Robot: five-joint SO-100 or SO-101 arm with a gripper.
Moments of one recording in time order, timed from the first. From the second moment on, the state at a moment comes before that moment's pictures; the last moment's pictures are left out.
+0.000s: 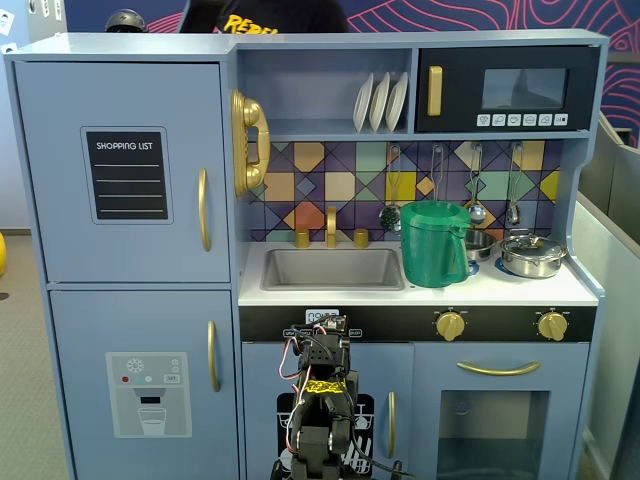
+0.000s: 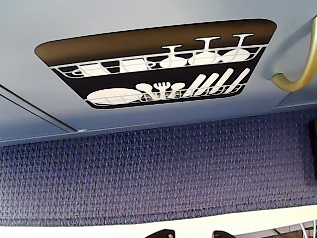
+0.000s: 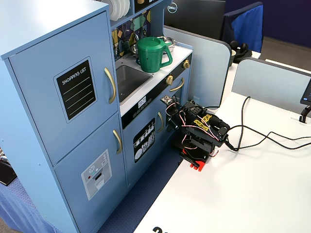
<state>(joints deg) 4.6 182.4 171.5 77.4 -89.4</state>
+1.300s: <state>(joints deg) -13.0 178.6 142.3 64.6 -89.6</state>
